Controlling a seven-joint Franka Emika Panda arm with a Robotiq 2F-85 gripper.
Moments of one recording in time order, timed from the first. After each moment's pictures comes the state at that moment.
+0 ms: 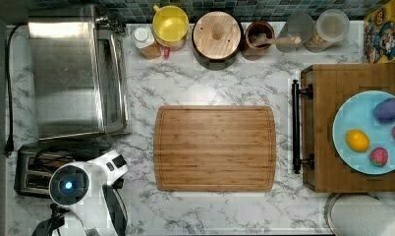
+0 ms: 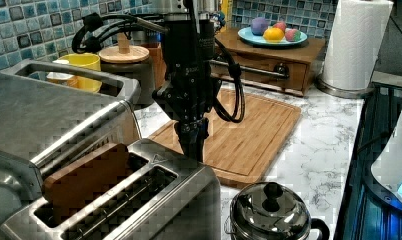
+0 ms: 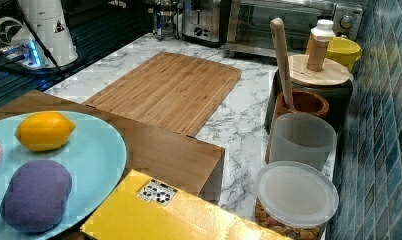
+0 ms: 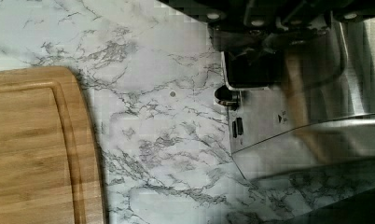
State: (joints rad) arm 0.27 -0.08 0.38 -2.39 0.31 0.71 -0.15
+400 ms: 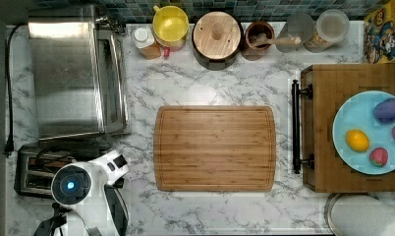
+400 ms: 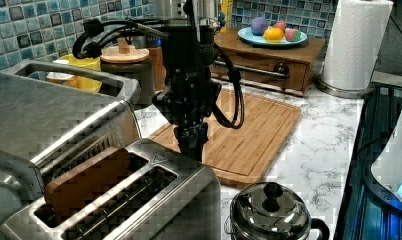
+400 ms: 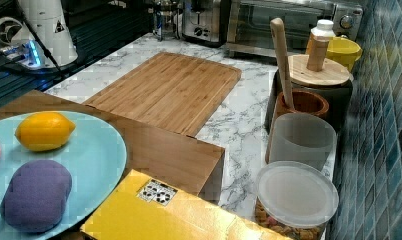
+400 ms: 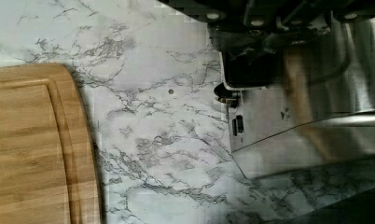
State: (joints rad) arm 0.28 -0.07 0.37 -2.40 0.31 0.74 -0.15
